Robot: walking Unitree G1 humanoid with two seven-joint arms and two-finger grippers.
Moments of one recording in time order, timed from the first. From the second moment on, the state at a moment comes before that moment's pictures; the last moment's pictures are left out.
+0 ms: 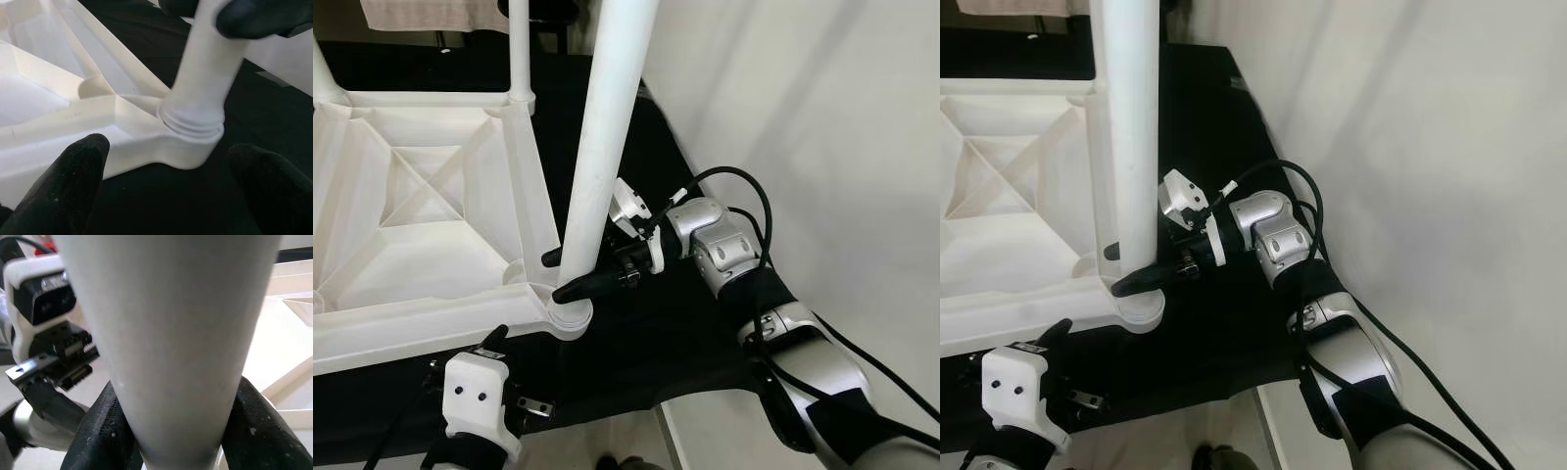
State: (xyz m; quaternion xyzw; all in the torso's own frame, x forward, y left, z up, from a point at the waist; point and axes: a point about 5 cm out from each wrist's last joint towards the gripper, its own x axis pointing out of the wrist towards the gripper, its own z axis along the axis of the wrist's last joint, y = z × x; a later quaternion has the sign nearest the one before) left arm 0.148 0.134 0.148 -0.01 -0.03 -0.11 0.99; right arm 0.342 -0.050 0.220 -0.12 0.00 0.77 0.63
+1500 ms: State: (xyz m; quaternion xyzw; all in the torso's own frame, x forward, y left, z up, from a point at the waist) left arm 0.152 0.136 0.145 0.00 -0.02 -0.11 0.99; right arm 0.333 -0.028 0.239 -0.11 -0.03 0.75 0.66
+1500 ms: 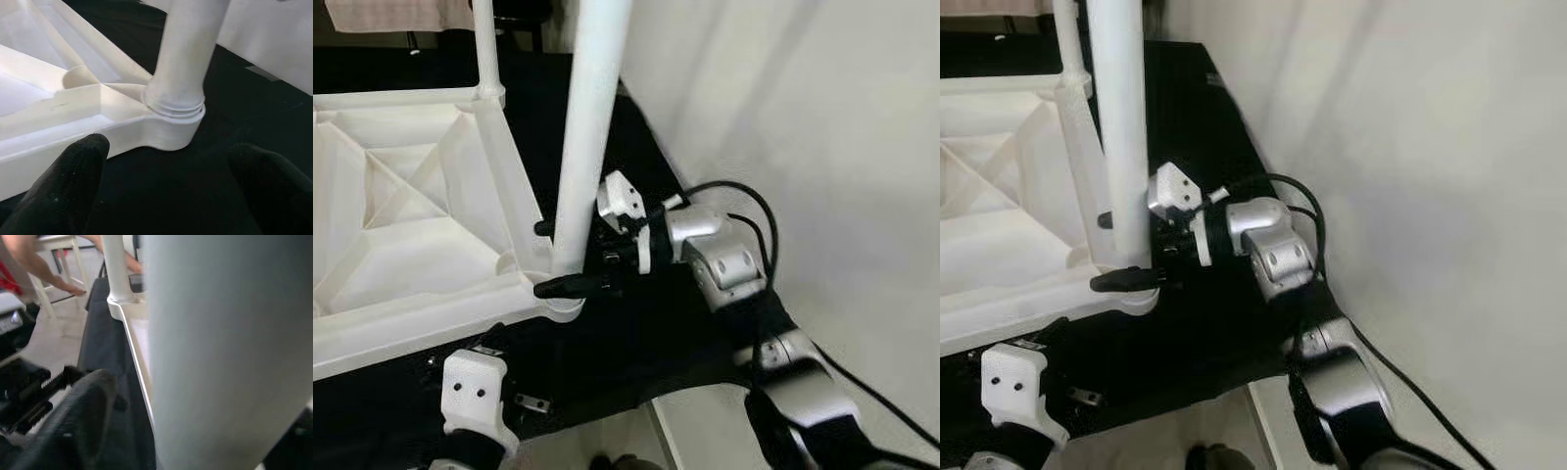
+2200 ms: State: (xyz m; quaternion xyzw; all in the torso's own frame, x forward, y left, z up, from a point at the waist) left arm 0.149 0.136 0.146 0.00 -0.02 -0.10 0.99; right arm 0.322 -0.041 0.214 -0.04 -0.05 0.62 0.78
